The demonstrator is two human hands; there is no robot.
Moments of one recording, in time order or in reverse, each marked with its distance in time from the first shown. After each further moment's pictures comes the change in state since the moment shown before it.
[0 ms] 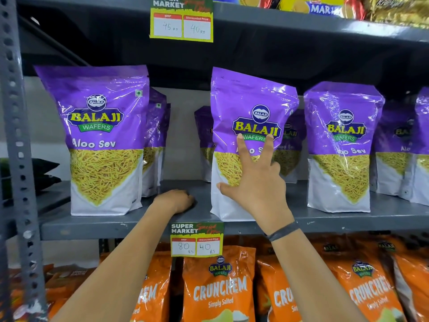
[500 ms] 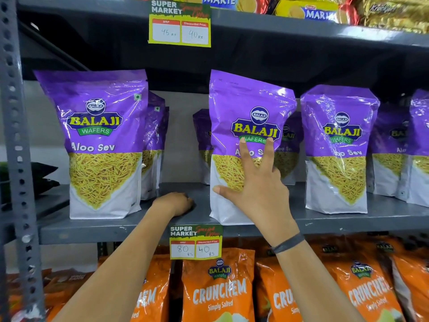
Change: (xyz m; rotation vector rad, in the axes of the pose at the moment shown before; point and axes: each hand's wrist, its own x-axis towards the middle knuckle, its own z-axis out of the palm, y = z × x) left_hand 0.002 0.000 0.002 0.014 0.010 0.007; right_hand -0.009 0.006 -0.002 0.033 0.046 -0.024
